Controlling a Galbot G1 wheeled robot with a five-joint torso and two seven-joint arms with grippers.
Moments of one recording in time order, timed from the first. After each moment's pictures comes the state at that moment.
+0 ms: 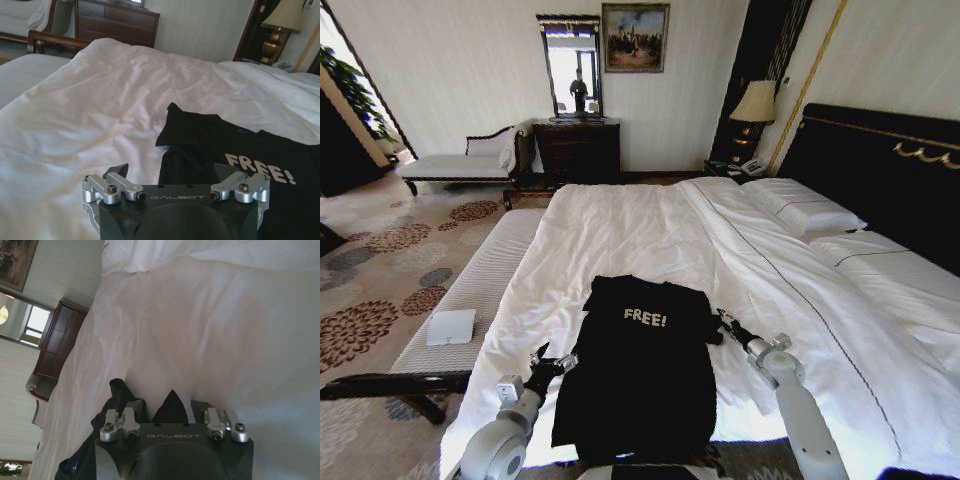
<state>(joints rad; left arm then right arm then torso) 1.68 -1.02 -0.40 -2.20 -0.69 0.22 -0.31 -1.08 1.24 0.74 1.32 1.35 -0.50 0.03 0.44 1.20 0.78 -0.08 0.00</state>
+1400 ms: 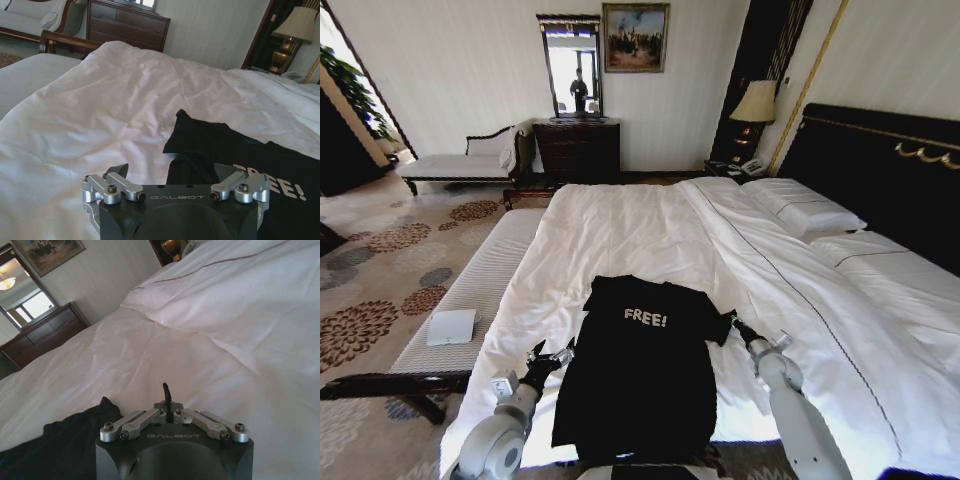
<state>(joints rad) 1.66 -1.03 -0.42 -2.19 -0.72 0.22 -0.32 -1.15 1.24 0.72 1.40 0.83 -0.19 -0.05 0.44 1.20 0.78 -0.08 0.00</state>
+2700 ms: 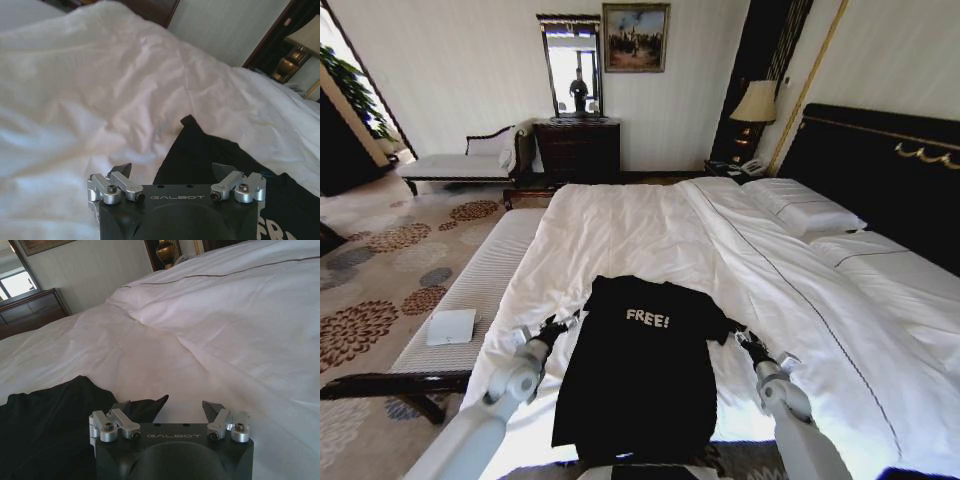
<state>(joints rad) 1.03 -1.03 -0.17 -1.70 -1.13 0.29 -0.34 -1.29 1.25 0.76 1.48 0.68 -0.13 -0.01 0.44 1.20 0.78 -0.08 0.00</state>
